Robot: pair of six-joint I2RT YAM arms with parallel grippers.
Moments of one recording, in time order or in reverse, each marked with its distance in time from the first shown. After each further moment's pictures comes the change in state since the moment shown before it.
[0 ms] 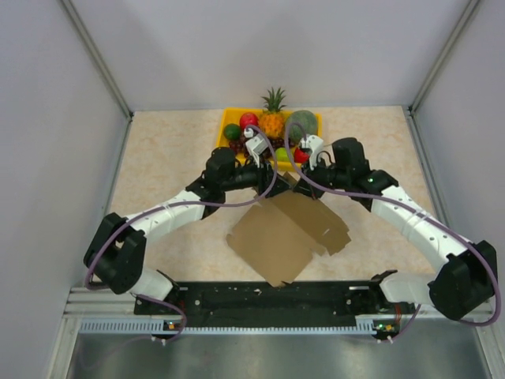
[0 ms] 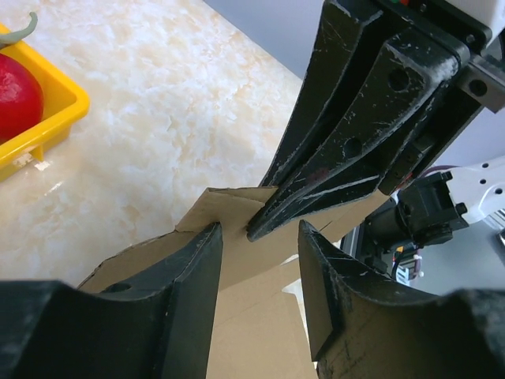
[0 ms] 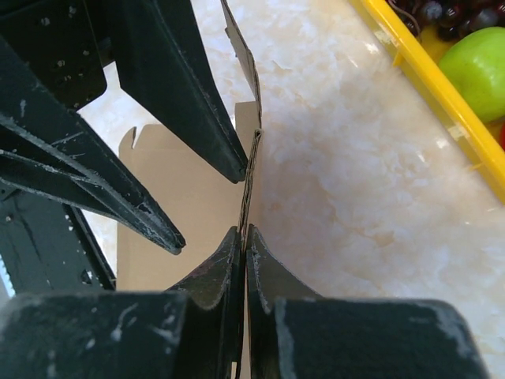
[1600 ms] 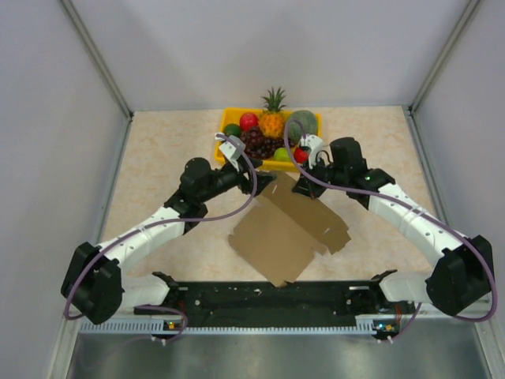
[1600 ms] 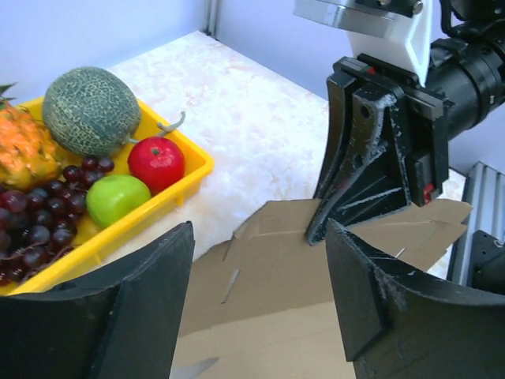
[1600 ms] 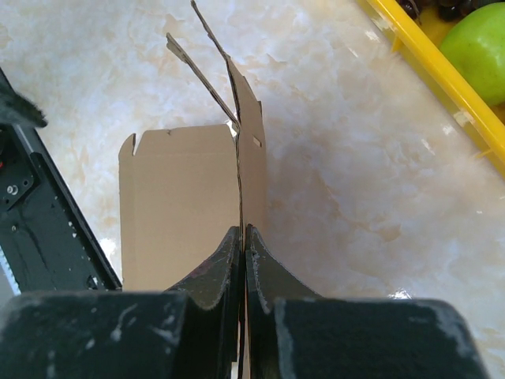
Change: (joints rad) left arm 0.045 -0.235 -0.167 0.104 -0.213 0.193; right arm -0.012 0.029 0.000 0.005 0.028 0.034
